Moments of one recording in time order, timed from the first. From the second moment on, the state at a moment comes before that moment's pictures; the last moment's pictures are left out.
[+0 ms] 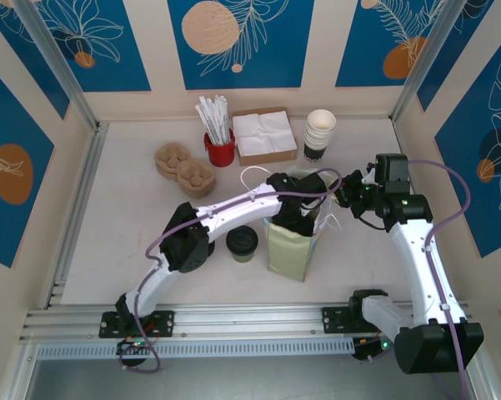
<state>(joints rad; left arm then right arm) -1.06 2.30 2.14 -1.17 0.09 -0.36 0.02 1.01 1.03 -0.83 -0.49 1.01</state>
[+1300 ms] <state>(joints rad) -1.08 2.31 2.03 -1.01 0.11 -0.39 -0.02 0.93 1.01 -0.89 -0.51 0.91</state>
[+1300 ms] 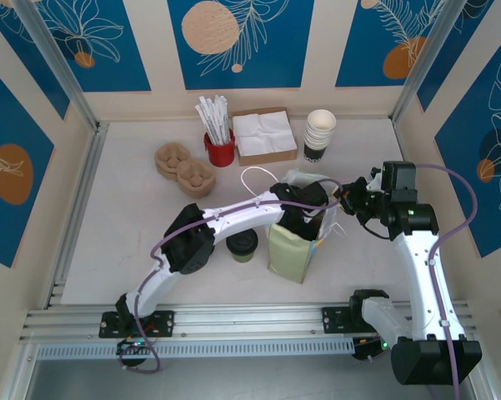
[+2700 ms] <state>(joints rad) -1.02 2.20 2.33 -1.25 0.14 -0.48 -0.03 0.99 1.06 -0.90 -0.53 0.91</state>
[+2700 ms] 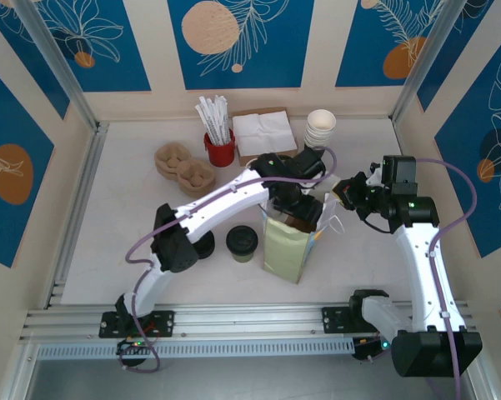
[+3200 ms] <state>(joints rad) -0.87 2.00 2.40 -1.14 0.29 -0.52 -0.03 1.09 1.13 -0.80 -0.59 0.85</state>
